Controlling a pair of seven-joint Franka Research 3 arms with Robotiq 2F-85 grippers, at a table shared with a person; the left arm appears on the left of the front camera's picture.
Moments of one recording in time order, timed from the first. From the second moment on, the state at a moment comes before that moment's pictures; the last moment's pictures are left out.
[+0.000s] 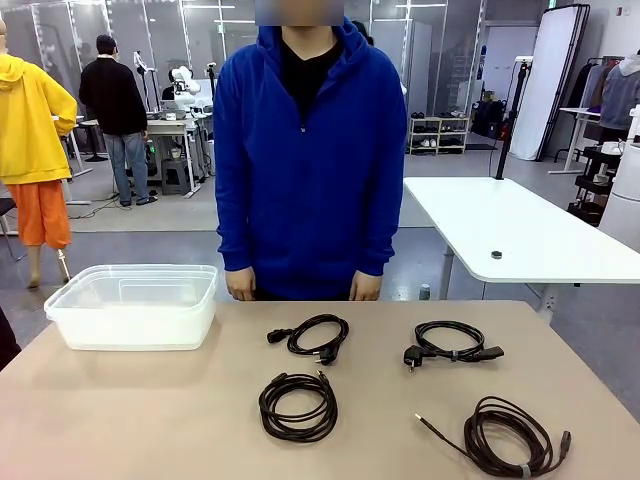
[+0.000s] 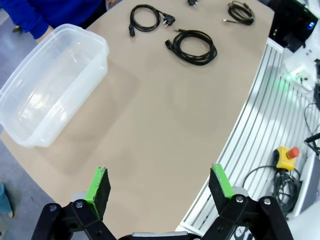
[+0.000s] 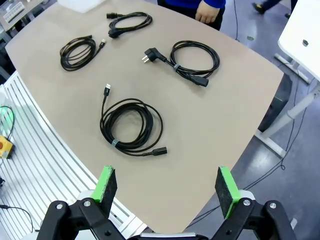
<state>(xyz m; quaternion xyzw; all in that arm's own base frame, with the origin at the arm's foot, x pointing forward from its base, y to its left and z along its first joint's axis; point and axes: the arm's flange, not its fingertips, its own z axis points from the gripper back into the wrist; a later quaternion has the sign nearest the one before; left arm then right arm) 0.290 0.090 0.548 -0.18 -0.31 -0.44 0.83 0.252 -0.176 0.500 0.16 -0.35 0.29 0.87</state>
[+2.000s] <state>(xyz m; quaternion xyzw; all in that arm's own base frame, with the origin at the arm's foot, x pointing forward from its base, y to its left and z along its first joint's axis) 0.283 0.099 0.551 -0.16 -0.31 -0.42 0.84 0.269 -0.147 0.517 0.13 -0.33 0.34 0.87</state>
